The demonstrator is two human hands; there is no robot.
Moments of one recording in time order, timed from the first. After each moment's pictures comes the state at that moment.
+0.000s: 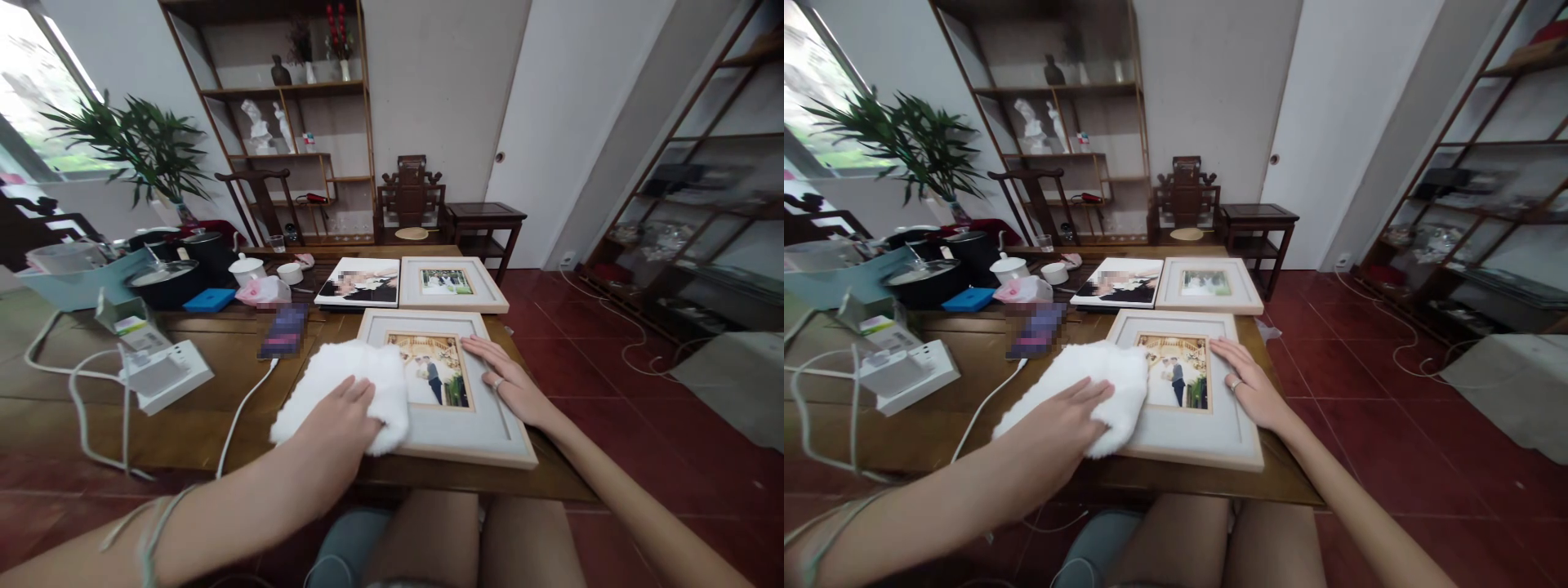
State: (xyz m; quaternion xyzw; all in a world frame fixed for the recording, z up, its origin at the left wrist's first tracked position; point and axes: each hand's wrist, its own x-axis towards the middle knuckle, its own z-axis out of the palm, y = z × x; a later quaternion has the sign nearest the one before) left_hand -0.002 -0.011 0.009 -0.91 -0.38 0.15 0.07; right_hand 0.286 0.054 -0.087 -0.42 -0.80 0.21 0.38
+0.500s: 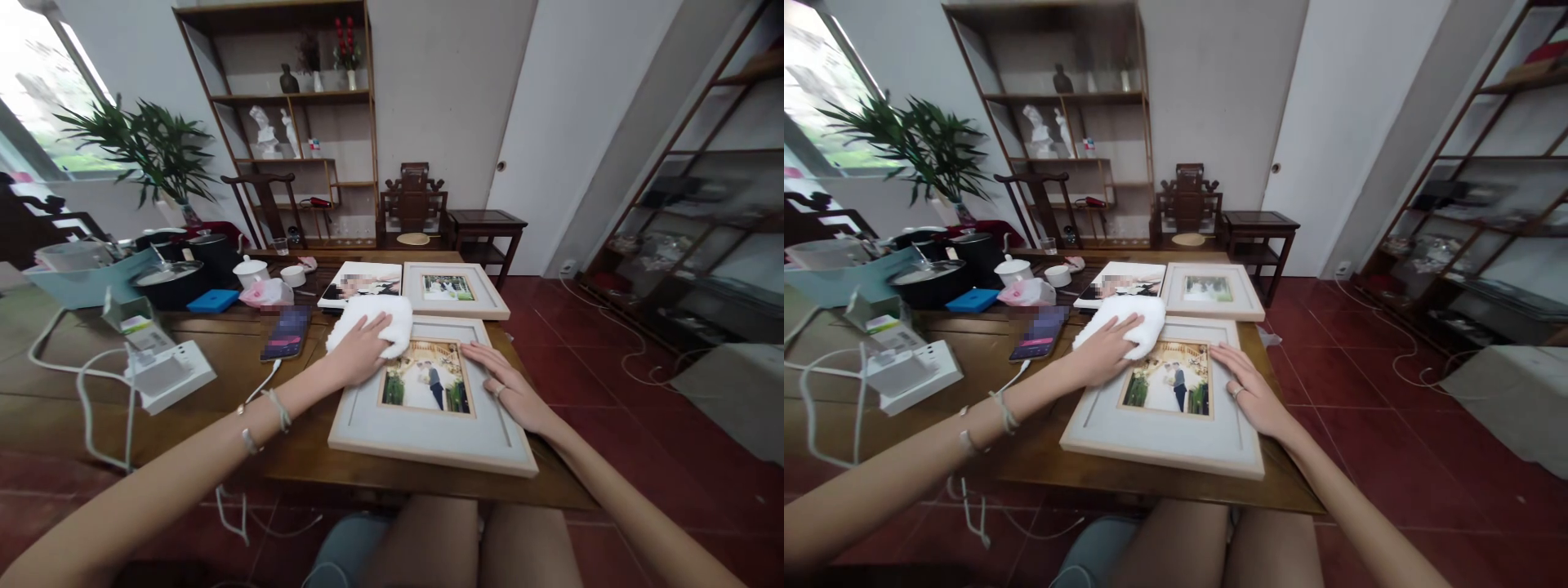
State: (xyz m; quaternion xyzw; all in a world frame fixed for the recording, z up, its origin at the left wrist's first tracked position) left_hand -0.001 0.101 -0.016 -0.91 -0.40 0.03 0.11; right_hand 0.286 0.054 -0.085 -0.42 -0.80 0.21 0.37
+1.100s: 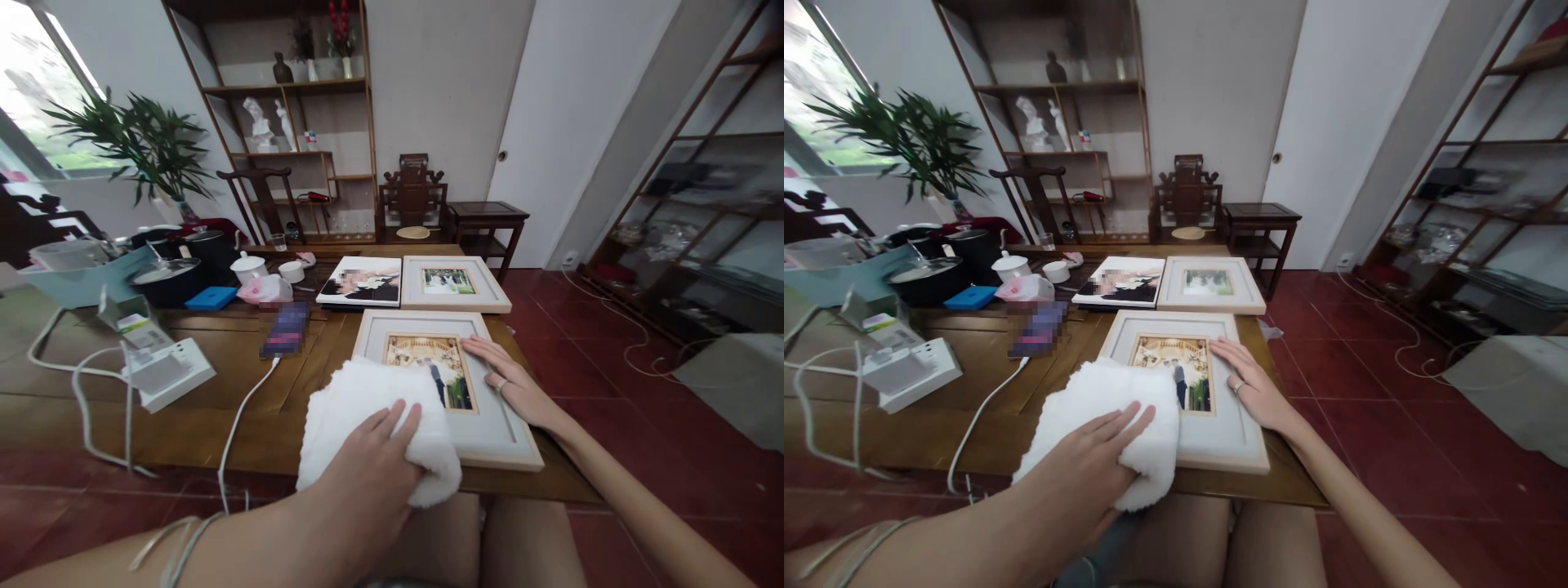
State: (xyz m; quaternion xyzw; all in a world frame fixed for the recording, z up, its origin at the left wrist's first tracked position) left_hand 0.022 -0.040 0.000 -0.94 -0.34 0.09 -0.02; right_hand 0.286 0.053 -0.084 -0.41 -0.80 0.22 0.37
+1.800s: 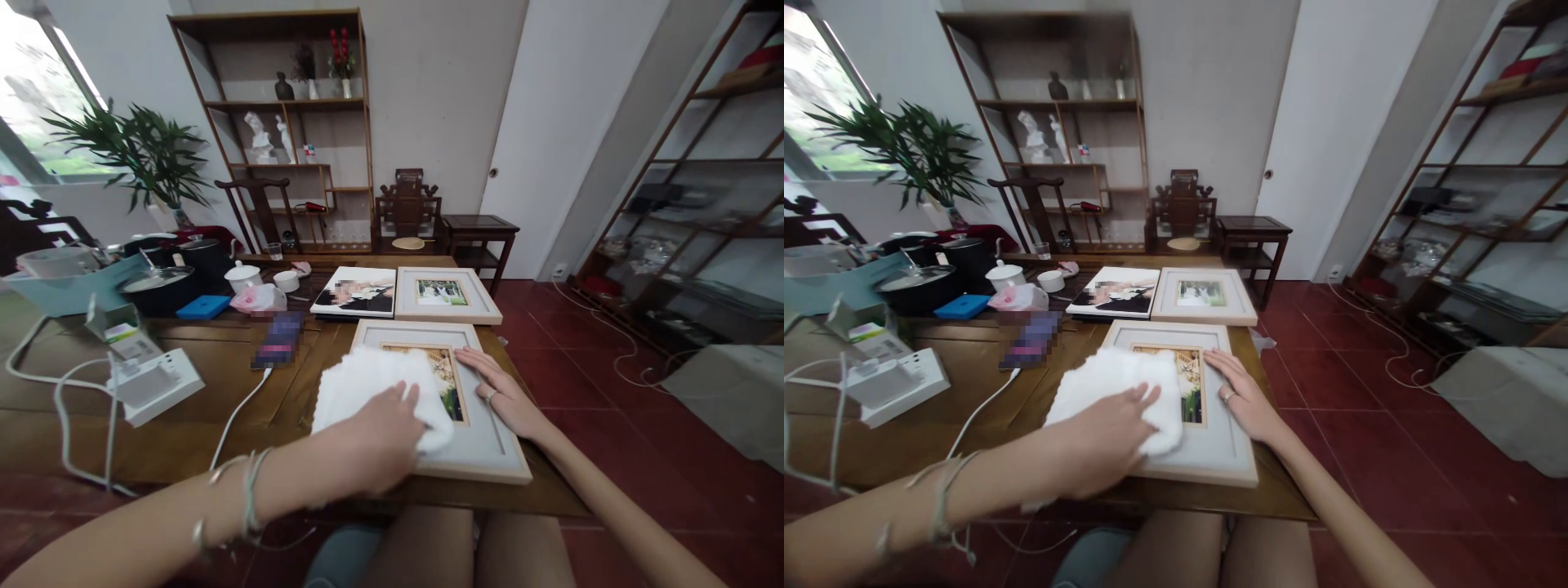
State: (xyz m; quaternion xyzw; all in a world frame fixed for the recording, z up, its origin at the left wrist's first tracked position) left_hand 0.046 0.007 0.007 -0.94 -0.29 0.15 0.05; right_hand 0.284 0.054 -0.084 -0.41 -0.79 0.22 0.40
